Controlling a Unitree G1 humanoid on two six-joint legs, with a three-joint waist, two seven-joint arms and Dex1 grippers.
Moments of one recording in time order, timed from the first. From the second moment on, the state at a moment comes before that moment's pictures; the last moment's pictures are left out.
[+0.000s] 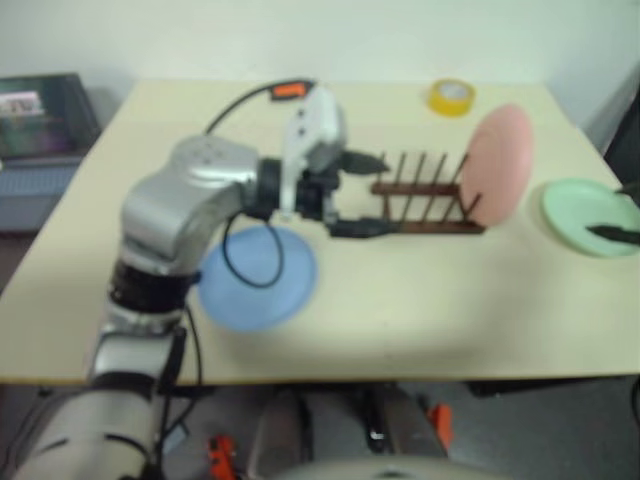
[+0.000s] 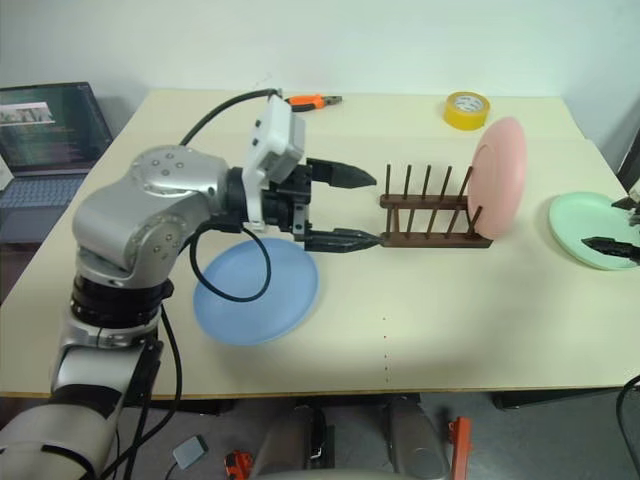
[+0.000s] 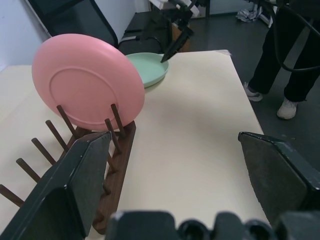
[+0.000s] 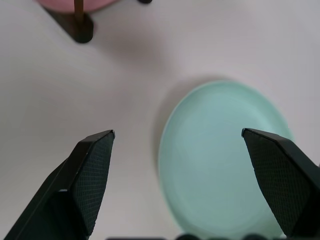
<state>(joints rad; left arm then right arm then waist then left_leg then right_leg) -0.91 0.55 -0.19 -0.24 -0.51 0.80 -1.05 -0.78 -1.17 0.01 0.98 -0.04 -0.05 1.28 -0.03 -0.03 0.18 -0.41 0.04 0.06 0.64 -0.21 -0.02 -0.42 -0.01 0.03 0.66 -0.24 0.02</state>
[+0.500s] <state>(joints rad) -0.90 0.55 -0.19 -0.25 -0.51 0.82 -1.01 -0.87 -1.16 0.14 1.14 -0.22 -0.12 1.30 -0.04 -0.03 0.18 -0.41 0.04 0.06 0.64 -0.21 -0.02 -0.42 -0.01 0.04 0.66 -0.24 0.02</state>
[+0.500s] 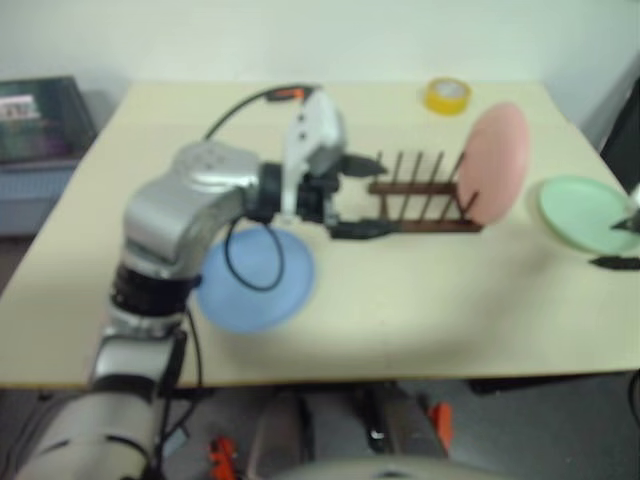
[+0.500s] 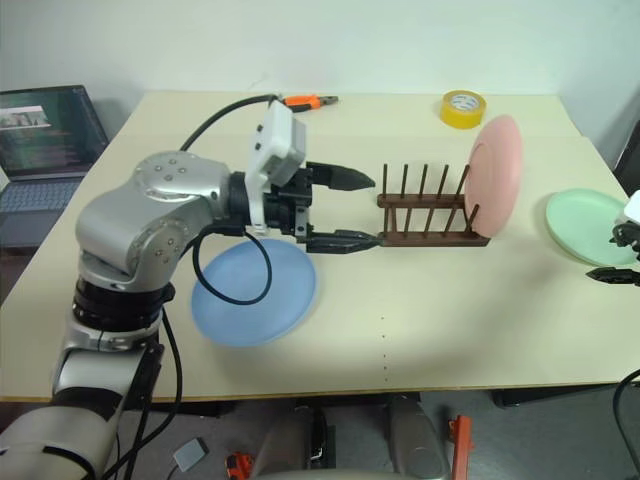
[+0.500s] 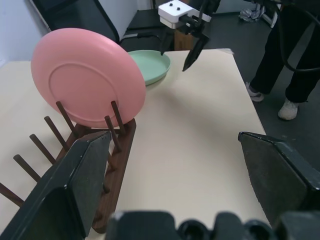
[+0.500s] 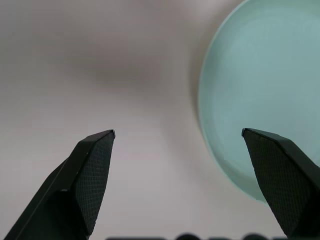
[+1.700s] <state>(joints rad) -0.90 0.53 -0.19 -0.26 -0.51 0.83 -1.02 -0.76 -1.22 0.02 0.82 -0.15 -0.07 1.15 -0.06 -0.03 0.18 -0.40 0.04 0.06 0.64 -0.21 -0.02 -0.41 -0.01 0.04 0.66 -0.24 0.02</state>
